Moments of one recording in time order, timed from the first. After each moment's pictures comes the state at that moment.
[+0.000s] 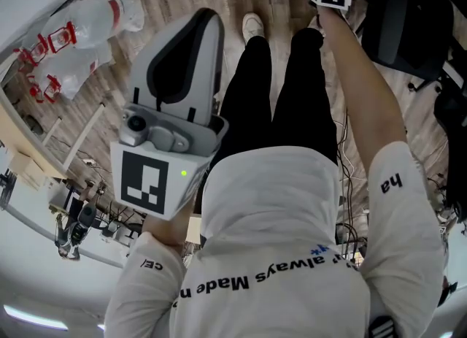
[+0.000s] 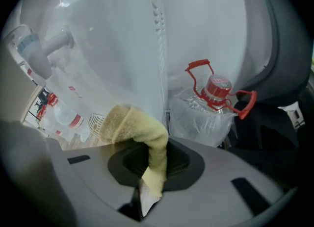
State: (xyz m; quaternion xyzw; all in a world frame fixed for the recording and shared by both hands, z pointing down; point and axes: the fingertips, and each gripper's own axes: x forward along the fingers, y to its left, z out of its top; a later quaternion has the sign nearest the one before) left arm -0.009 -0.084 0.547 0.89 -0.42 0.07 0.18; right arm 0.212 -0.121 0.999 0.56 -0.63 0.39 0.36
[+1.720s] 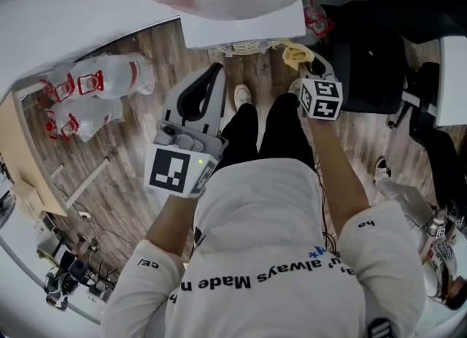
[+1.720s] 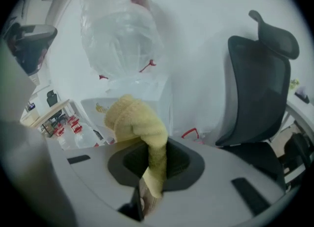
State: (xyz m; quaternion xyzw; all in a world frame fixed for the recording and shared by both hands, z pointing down) left arm -0.007 -0.094 0.441 0.90 -0.41 0.03 0.15; right arm 0.200 -0.084 0.716 0.60 -0.71 0.27 0.24
